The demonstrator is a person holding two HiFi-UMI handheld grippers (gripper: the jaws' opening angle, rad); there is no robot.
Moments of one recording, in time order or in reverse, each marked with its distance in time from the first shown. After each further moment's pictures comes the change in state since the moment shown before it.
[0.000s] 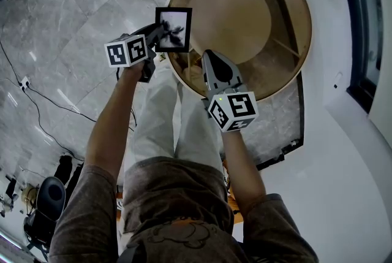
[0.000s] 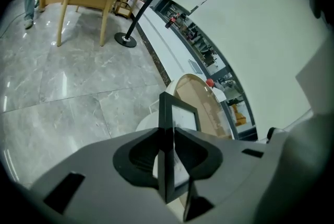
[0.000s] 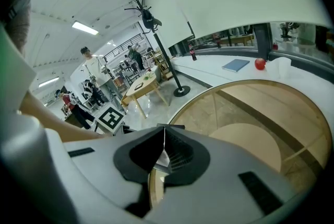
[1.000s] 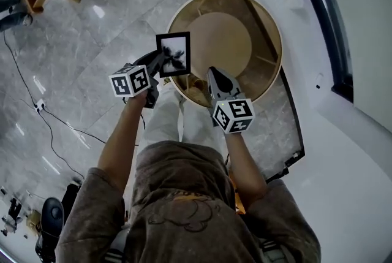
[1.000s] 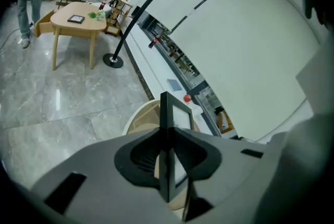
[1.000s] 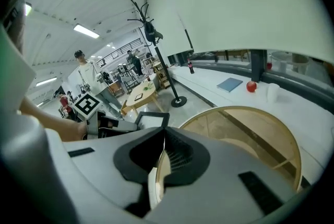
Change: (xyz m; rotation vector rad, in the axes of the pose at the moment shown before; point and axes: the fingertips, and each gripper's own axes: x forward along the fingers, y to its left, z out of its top) left arm -0.129 -0.129 0.049 0.074 -0.121 -0.055; right arm -0.094 0.023 0.073 -0.025 -0.066 -0.048
